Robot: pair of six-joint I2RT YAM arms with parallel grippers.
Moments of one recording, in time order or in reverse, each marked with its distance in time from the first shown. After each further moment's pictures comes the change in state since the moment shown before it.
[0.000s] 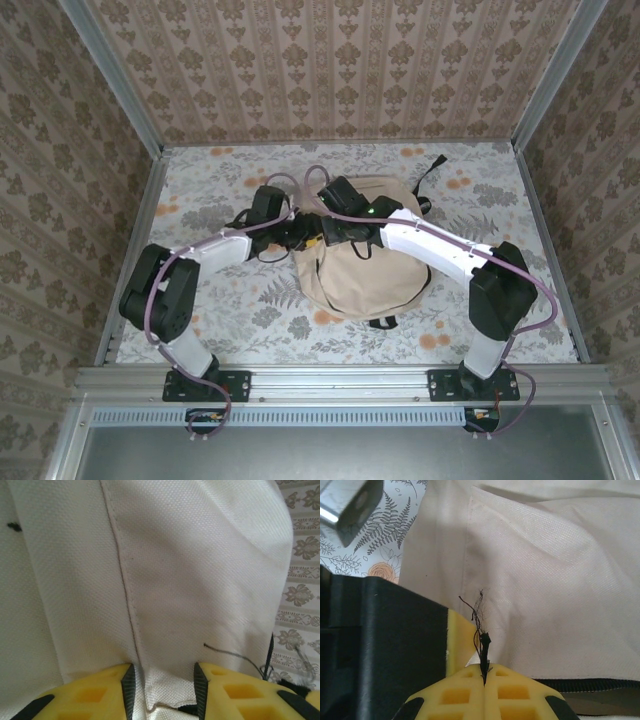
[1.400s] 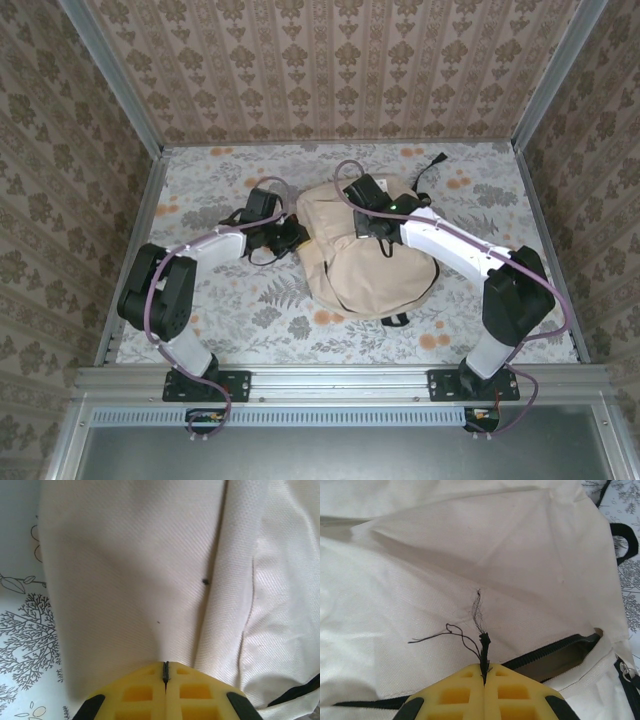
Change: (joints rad) left arm 0.053 -0.008 0.003 -0.183 -0.106 0.071; right arm -0.119 -0.082 -0.112 -0.058 0.230 0.071
